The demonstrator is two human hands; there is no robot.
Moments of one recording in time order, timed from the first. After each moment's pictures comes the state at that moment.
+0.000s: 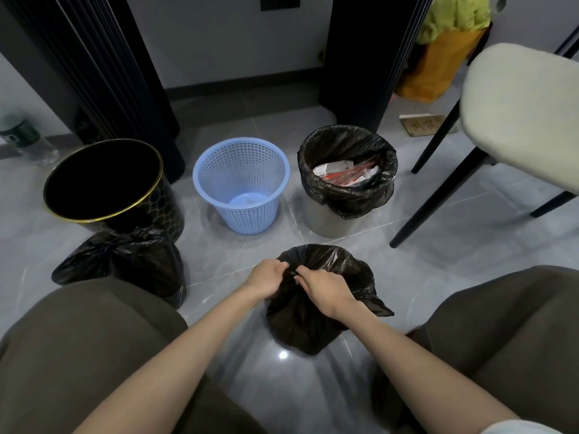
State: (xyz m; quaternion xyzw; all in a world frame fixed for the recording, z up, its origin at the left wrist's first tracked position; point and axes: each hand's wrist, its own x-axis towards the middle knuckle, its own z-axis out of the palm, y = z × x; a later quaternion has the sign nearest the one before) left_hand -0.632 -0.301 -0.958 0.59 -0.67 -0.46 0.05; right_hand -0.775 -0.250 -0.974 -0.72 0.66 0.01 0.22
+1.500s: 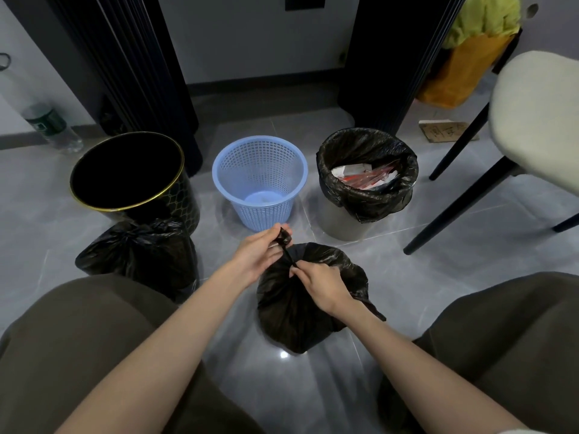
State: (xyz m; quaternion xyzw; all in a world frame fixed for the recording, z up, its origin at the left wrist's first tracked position) left_hand -0.606 -0.328 -0.919 0.52 -0.27 -0.74 0.33; right_hand -0.750 -0.265 -0.974 -0.68 0.65 -0.09 0.31
